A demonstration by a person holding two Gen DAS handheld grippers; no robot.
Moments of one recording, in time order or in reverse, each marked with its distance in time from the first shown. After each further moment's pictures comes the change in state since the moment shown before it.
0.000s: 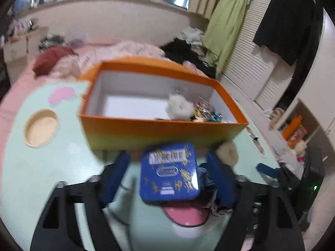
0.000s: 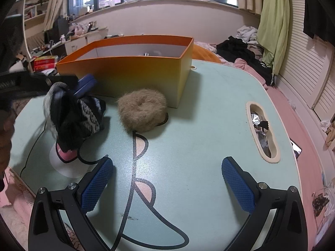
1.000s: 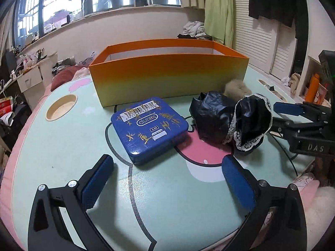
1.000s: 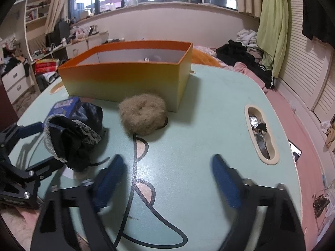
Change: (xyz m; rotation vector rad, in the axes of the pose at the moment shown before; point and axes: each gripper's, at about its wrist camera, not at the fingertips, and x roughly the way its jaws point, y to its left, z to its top) left arm -0.005 -0.021 -0.086 0.190 -0.021 0.188; right arm -0.006 -0.004 0.000 0.010 -0.048 0.022
